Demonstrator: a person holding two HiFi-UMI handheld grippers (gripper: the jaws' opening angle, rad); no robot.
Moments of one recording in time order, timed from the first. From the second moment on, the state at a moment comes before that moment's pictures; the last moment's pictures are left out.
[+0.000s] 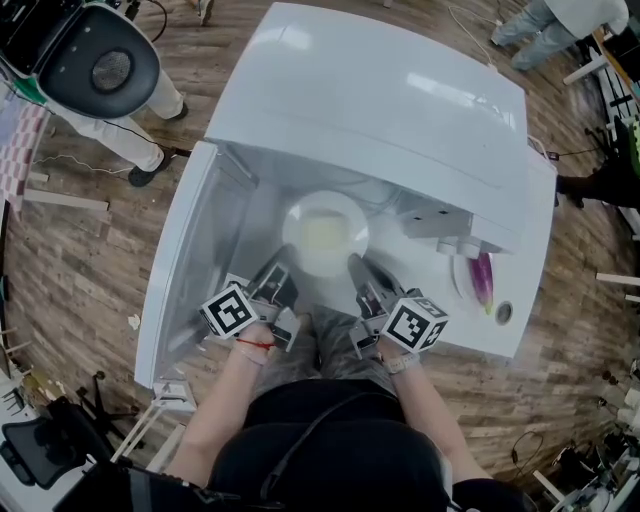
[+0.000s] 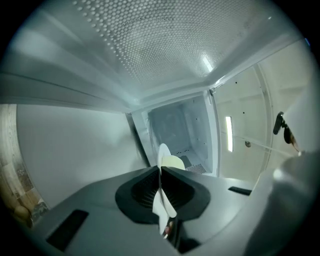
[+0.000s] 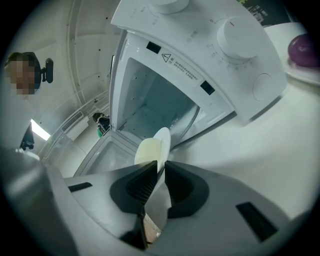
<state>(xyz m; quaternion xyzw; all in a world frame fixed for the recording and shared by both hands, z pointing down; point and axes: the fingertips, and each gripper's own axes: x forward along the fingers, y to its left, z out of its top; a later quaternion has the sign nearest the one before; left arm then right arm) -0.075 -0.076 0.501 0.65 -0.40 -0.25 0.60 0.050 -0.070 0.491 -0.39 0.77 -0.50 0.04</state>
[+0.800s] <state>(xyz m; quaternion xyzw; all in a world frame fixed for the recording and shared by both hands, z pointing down) -0.069 -0.033 0.508 0.65 -0.40 -0.20 0.61 0.059 -0.021 0.492 -0.41 0.76 -0.50 0.05</state>
